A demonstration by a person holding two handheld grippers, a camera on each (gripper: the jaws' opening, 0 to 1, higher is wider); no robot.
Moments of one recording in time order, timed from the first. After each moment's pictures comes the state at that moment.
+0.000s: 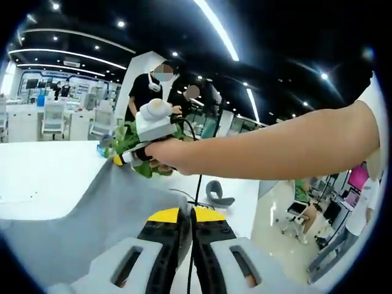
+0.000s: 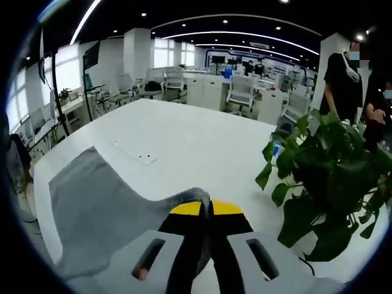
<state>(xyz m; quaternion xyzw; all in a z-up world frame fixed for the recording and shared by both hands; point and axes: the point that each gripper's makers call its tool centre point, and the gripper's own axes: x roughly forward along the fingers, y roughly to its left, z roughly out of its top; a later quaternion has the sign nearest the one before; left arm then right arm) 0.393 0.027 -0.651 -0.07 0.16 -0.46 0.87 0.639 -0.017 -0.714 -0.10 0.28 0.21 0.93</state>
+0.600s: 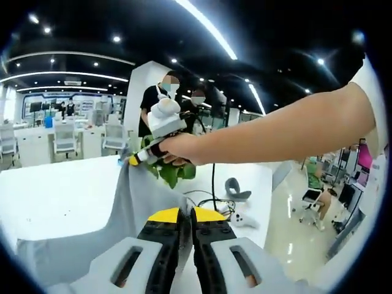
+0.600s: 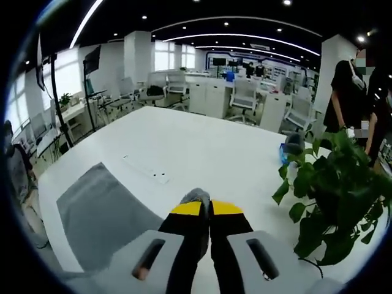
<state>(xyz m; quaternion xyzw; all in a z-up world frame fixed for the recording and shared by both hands) 0.394 0.122 -0.627 -0.02 0.12 -0.43 0.89 0.643 0.052 -0.673 -0.08 0.28 0.21 0.93</state>
